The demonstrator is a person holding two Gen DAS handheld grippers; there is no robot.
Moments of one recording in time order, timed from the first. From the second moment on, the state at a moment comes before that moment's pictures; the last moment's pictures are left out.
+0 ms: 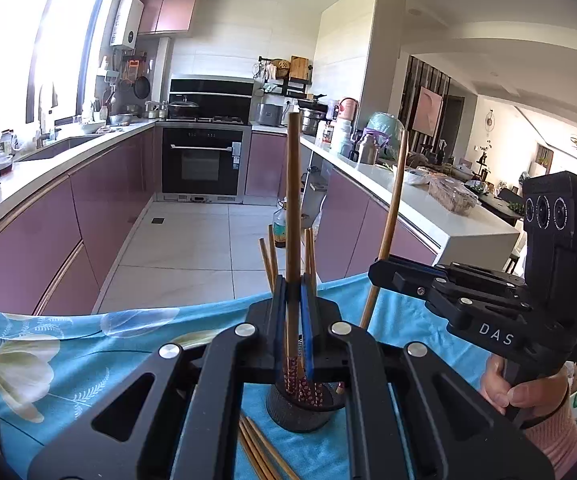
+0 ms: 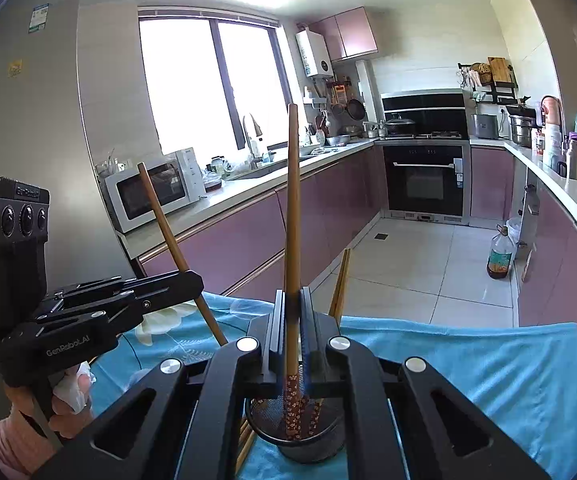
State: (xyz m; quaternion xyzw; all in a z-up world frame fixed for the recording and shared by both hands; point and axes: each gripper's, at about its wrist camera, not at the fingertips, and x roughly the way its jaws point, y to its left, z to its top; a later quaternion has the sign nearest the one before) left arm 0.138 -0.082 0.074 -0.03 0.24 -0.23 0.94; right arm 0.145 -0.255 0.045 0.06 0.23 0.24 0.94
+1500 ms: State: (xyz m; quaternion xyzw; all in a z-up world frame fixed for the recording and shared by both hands) left arm 0.206 -0.092 0.013 0.00 0.32 -0.22 0.92; right arm 0.179 -0.242 -0.017 0.05 0.33 0.20 0.92
